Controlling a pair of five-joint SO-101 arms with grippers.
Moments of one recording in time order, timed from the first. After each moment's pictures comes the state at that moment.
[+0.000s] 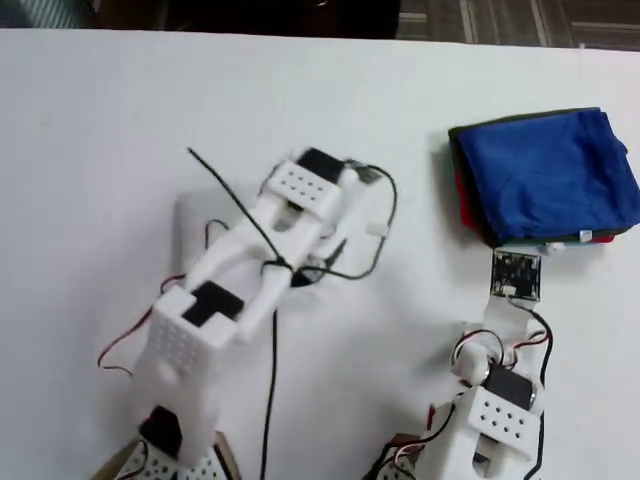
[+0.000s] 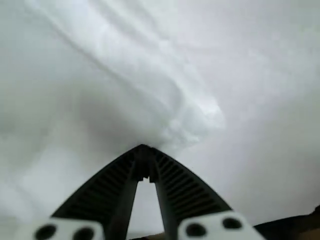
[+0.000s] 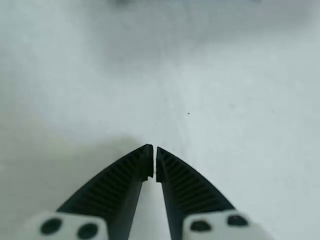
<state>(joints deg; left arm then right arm) 25.2 31.7 -18.1 99.1 -0.7 22.8 -71.8 91.1 45.7 18.8</state>
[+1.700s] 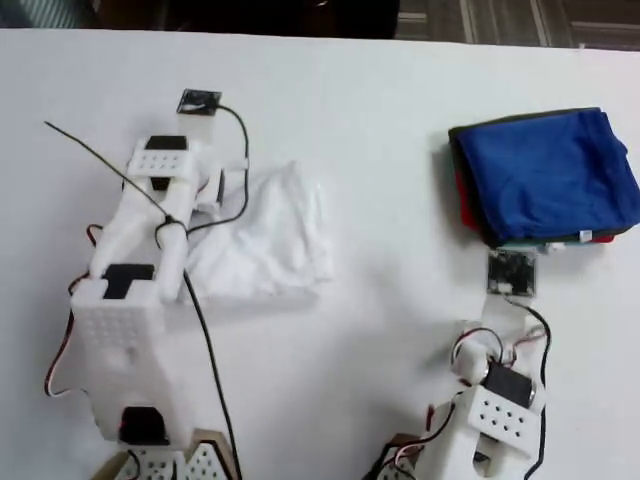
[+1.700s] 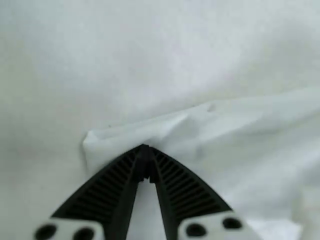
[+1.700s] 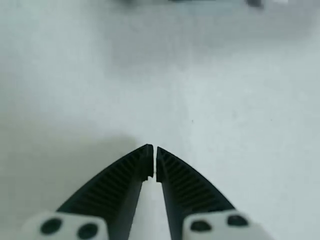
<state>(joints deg) -7.0 31.4 -7.3 62.1 -2.0 19.3 -71.8 88.2 46.9 23.6</state>
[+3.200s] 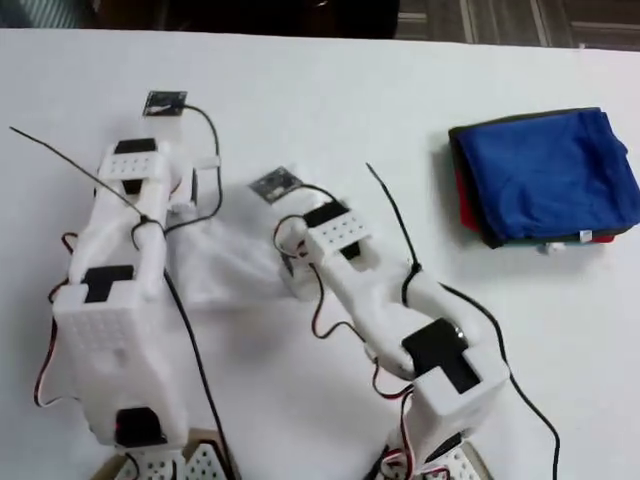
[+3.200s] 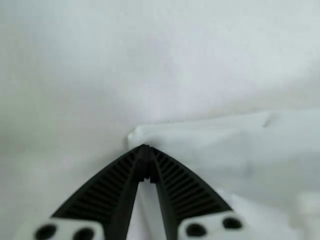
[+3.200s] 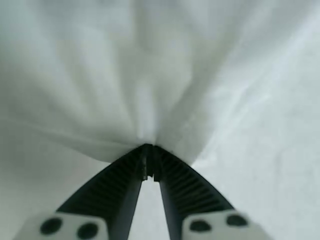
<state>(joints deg) -13.7 30.8 -5.3 60.3 -2.5 -32.6 12.8 22.2 63.1 9.8</state>
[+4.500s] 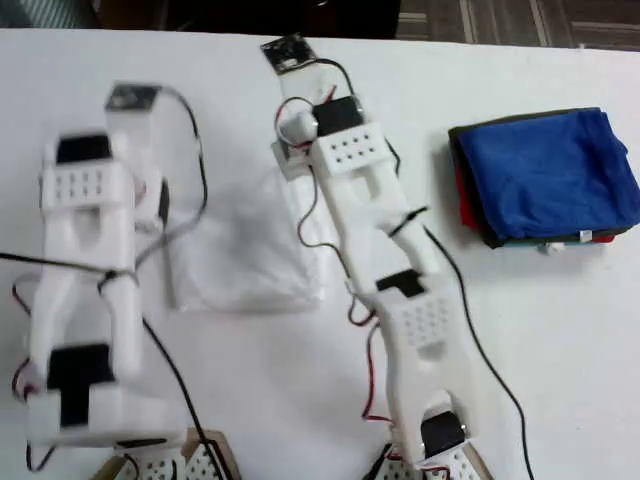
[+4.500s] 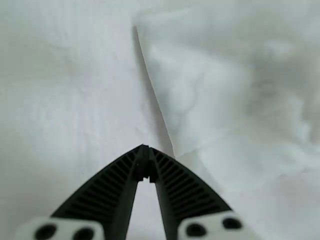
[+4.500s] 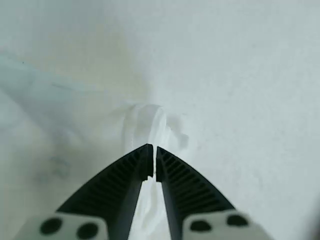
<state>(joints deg) -15.7 -6.0 17.6 77.7 -9.2 -27.0 46.2 -58.1 87.5 6.5</state>
